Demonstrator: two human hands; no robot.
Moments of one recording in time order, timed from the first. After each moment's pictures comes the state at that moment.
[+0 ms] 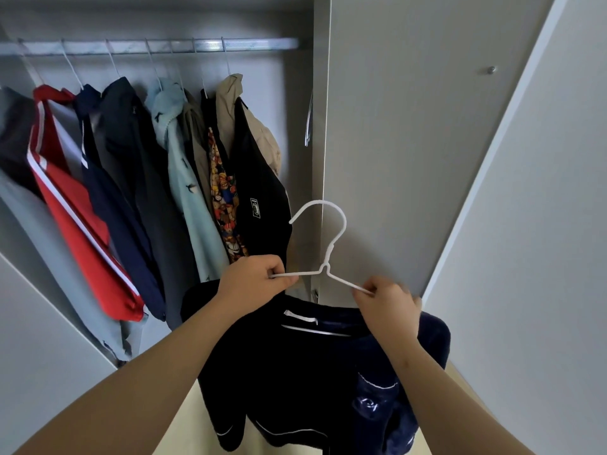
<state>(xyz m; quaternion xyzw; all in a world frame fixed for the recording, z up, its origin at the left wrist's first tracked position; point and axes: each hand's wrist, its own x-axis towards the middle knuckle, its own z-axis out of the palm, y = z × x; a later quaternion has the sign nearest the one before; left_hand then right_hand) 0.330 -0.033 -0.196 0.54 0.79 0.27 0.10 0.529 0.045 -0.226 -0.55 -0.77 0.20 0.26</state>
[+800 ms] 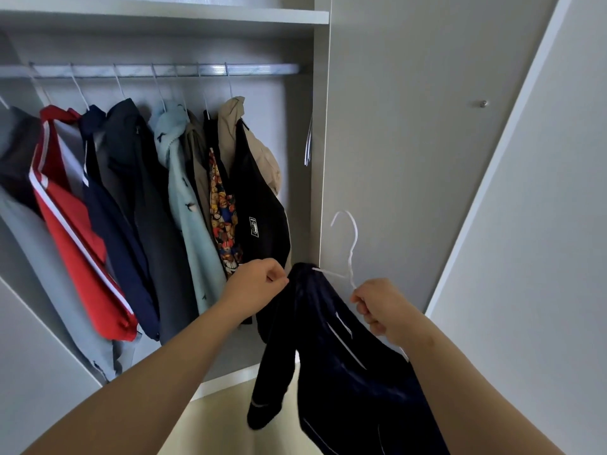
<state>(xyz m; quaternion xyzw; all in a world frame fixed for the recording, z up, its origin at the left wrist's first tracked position) 0.315 -0.002 -0.199 0.53 0.77 0.32 0.15 0.519 0.072 -0.175 -0.53 -0.57 0.60 0.17</state>
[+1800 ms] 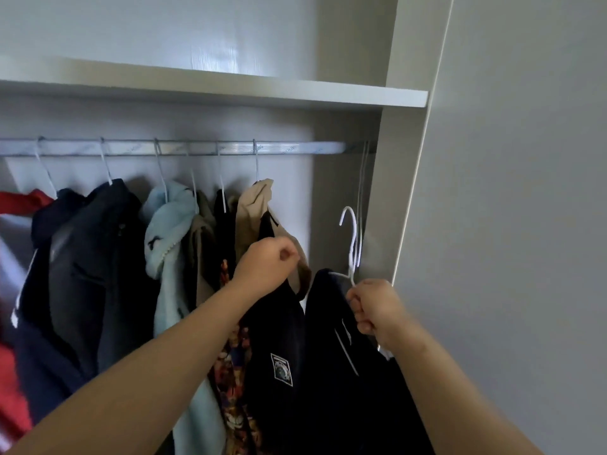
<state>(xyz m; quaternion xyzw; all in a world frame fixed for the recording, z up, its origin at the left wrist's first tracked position) 0.088 0.231 -0.085 0.54 0.75 0.39 0.05 0.260 0.291 -0.103 -0.50 -0.55 0.61 0.28</state>
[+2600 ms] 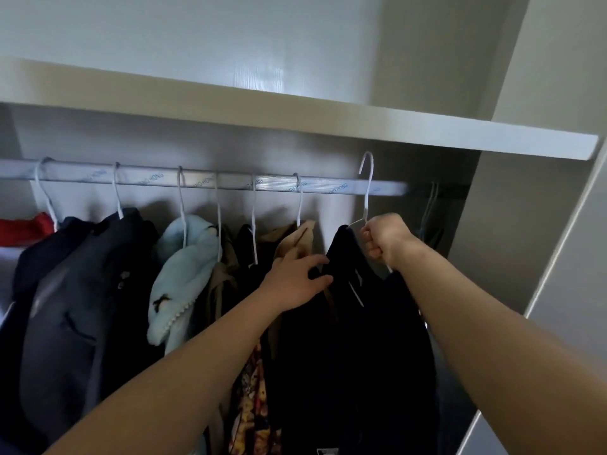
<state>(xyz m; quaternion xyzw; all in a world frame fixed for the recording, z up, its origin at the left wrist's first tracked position) -0.021 0.336 -0.072 0.54 0.79 0.28 0.04 0.094 0.445 0.009 -0.41 -0.60 0.62 0.30</state>
